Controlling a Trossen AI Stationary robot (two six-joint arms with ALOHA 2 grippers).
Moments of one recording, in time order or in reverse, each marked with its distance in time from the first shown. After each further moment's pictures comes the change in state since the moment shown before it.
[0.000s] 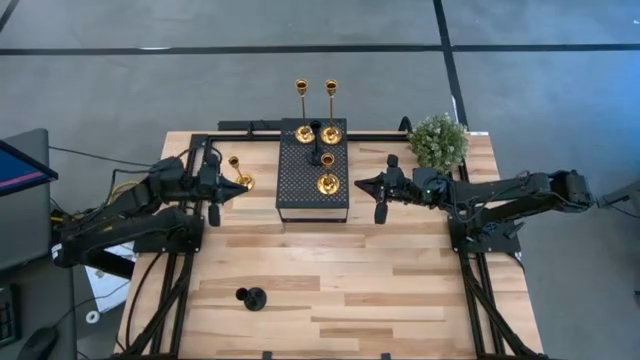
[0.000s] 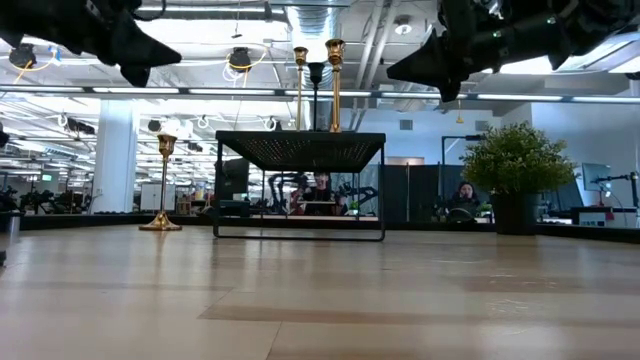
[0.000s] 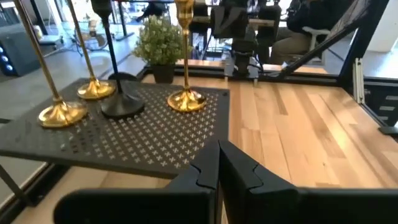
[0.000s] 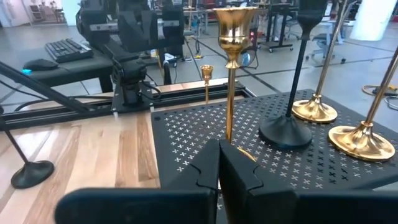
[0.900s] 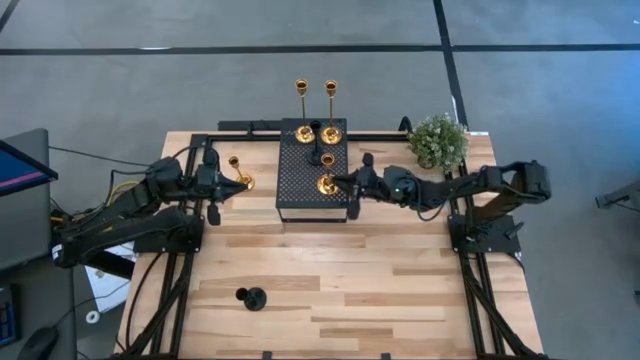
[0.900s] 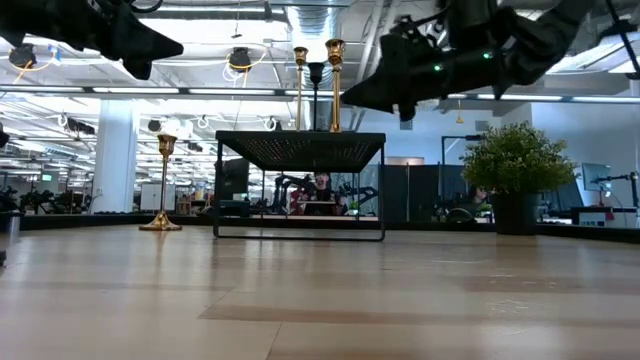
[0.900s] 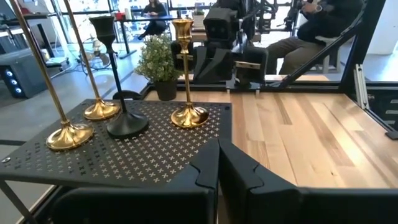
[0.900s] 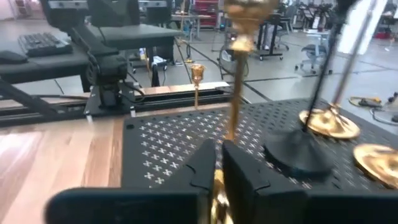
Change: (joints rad) left arm 0.000 -0.012 -0.007 0.061 0.001 0.035; right arm -0.042 0.391 0.116 0.306 -0.003 -0.059
